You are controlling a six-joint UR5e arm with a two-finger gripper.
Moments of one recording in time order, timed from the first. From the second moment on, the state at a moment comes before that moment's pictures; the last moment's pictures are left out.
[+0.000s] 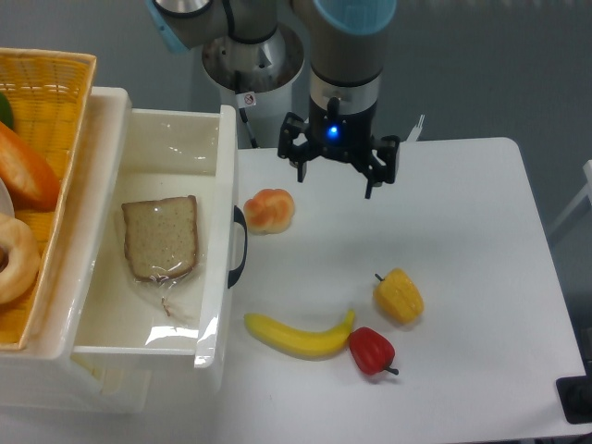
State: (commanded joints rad) arm 2.55 -1.70 -1.45 -1.44 1.54 0.81
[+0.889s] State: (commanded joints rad) arm 2.62 -1.75 -1.50 -1.39 1.58 0.81
